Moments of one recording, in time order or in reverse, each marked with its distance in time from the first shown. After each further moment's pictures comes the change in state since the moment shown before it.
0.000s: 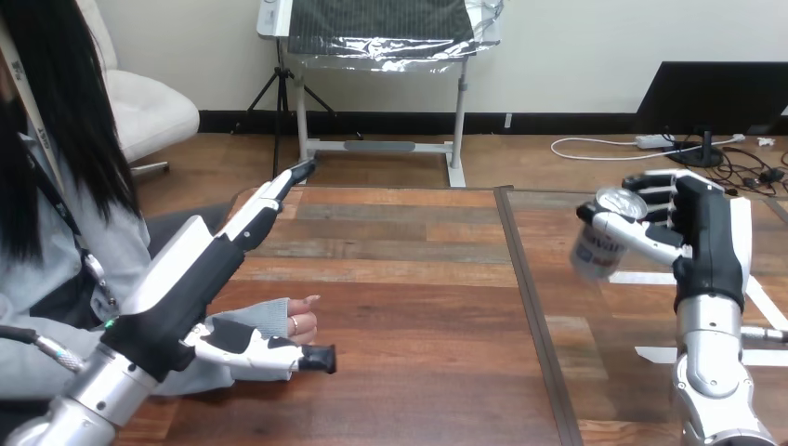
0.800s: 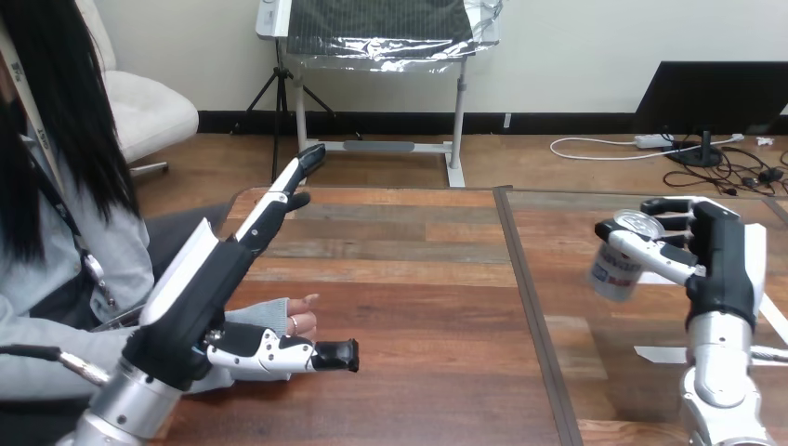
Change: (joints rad) left arm 0.004 -0.123 -0.004 0.028 -0.177 -0.110 -0.102; right arm -0.004 -0.014 -0.025 0.079 0.001 0.047 -0.028
